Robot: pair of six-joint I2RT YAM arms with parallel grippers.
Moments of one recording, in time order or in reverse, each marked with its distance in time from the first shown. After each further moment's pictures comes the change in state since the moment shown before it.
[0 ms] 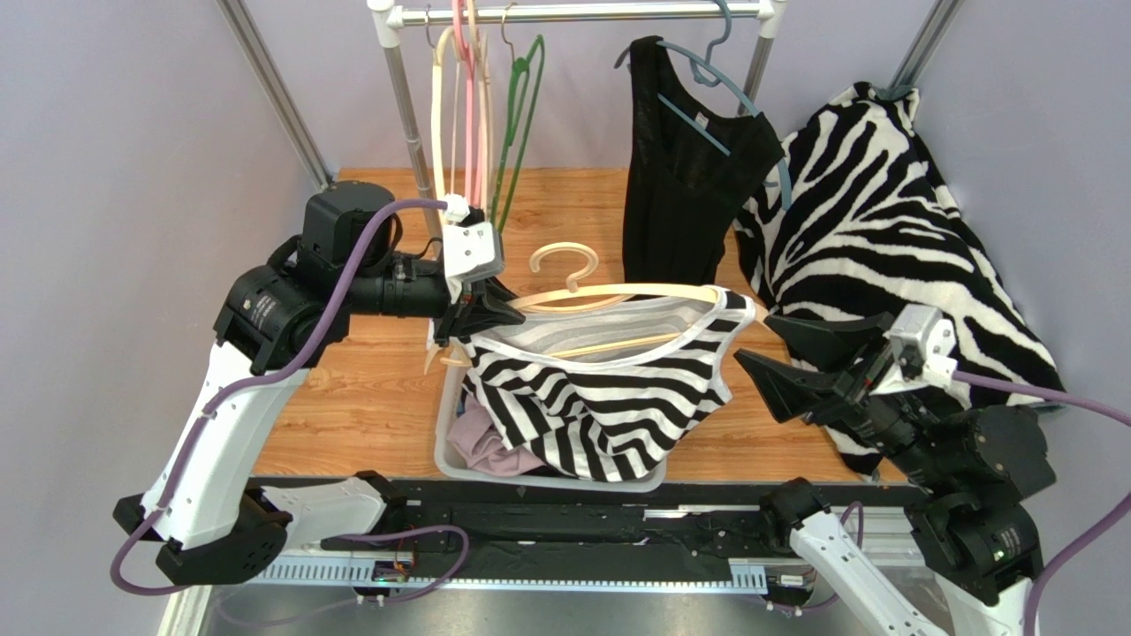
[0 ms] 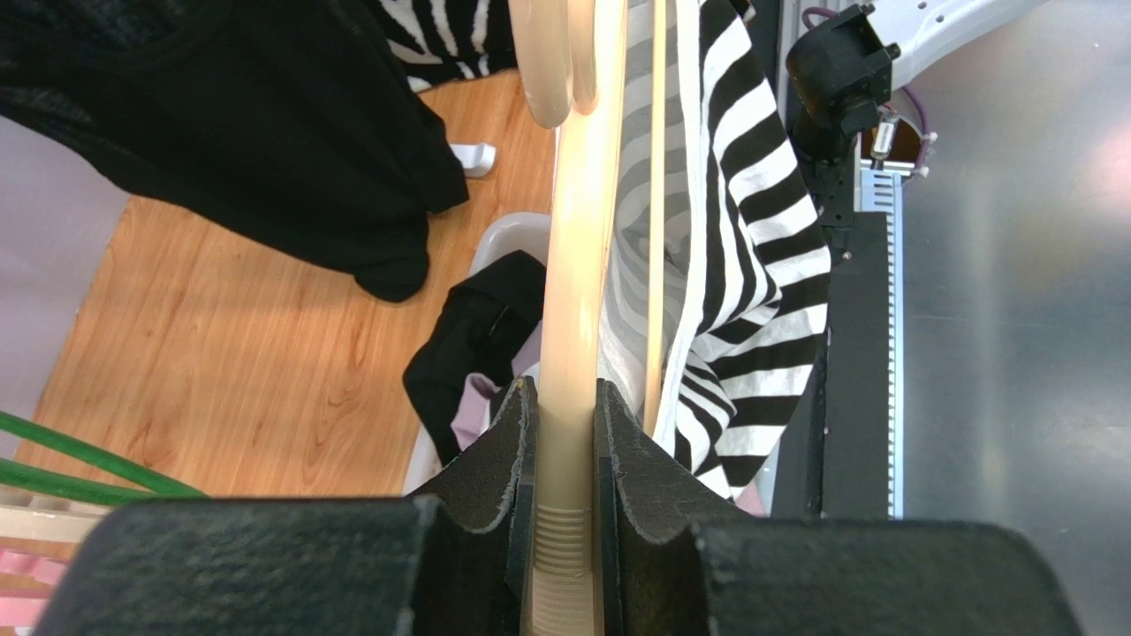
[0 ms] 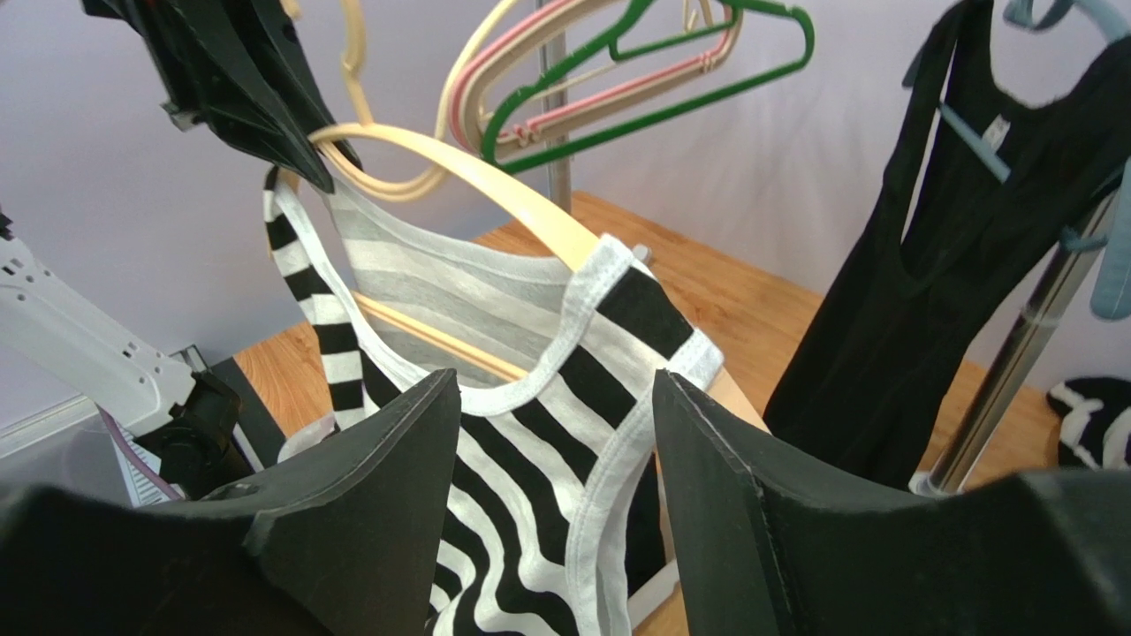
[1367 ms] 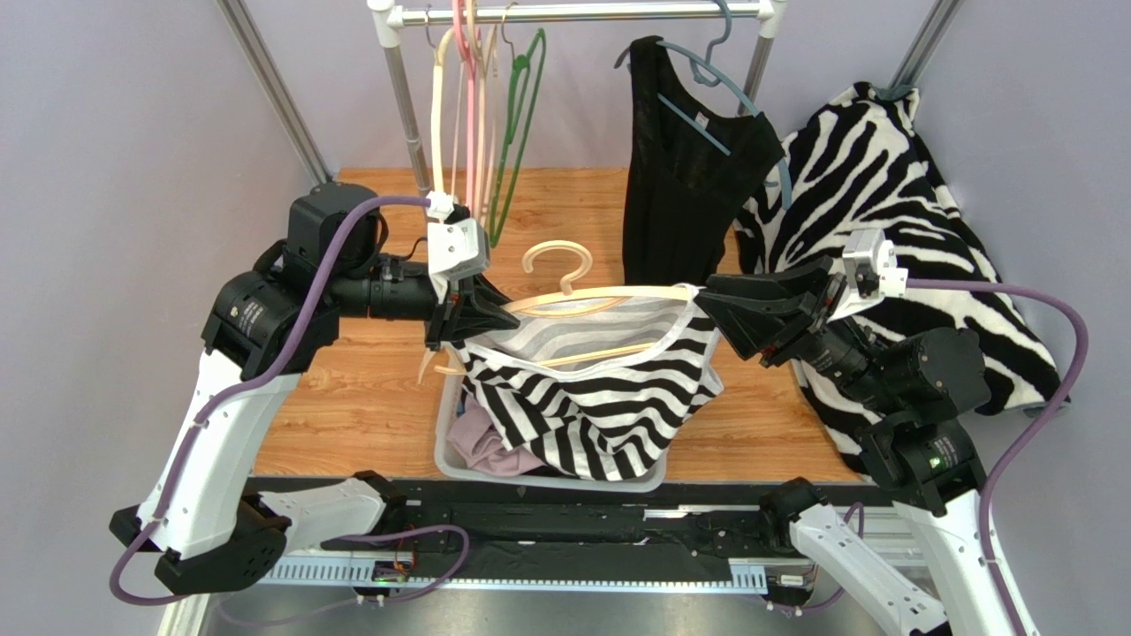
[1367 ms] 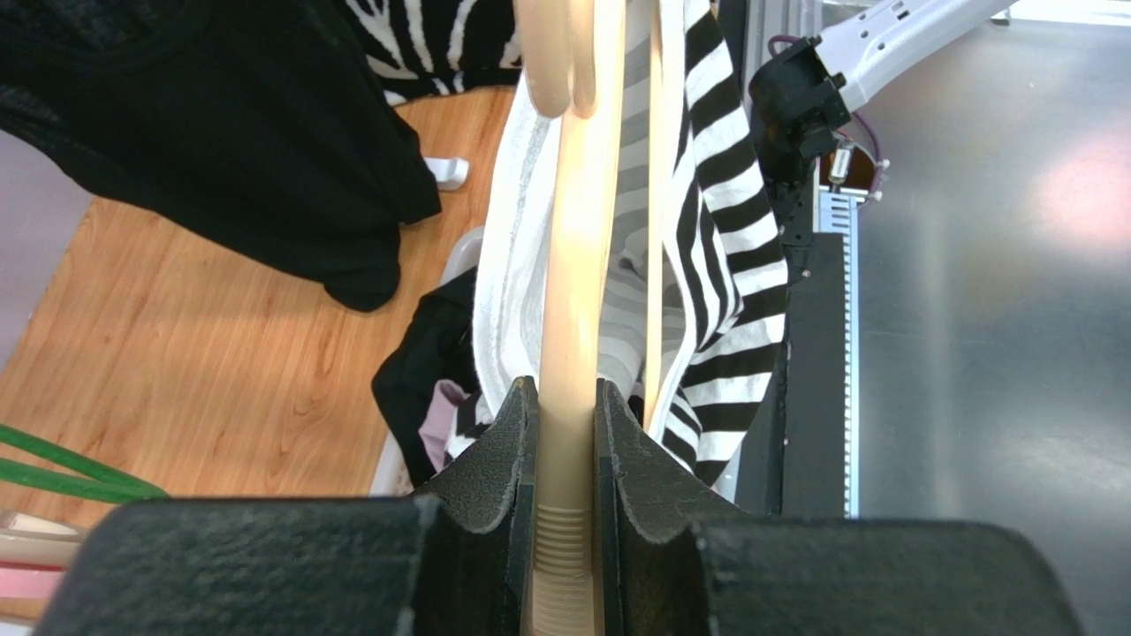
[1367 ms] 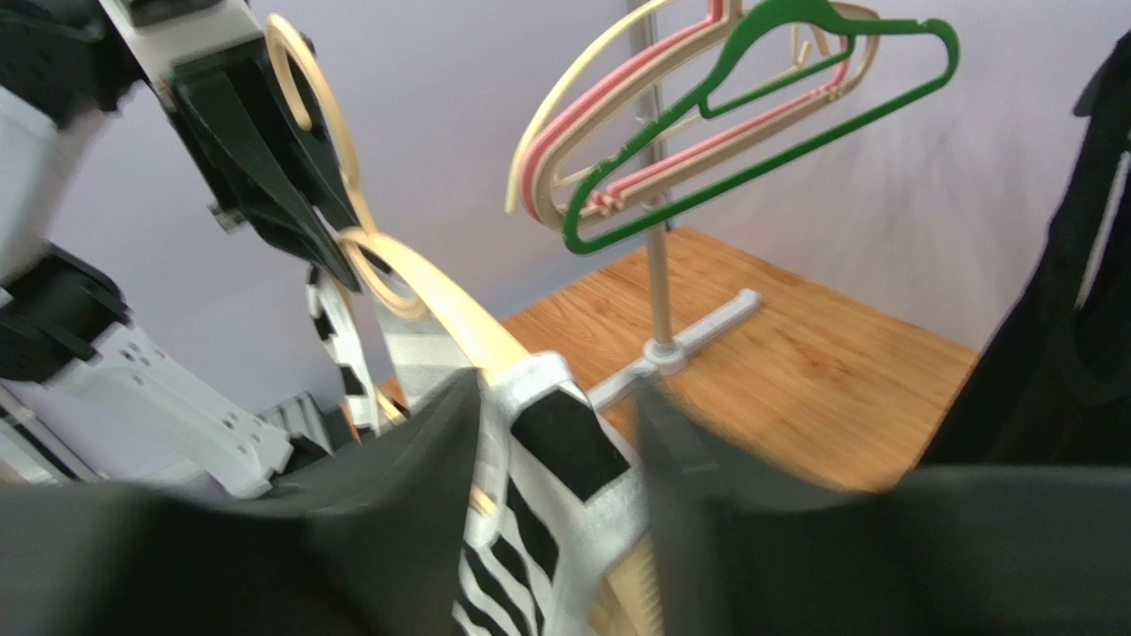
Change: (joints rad) left arm 0.032 -0.023 -0.001 -0.002 0.068 -0.050; right arm 0.000 0.211 -0.051 0.319 -0.116 0.198
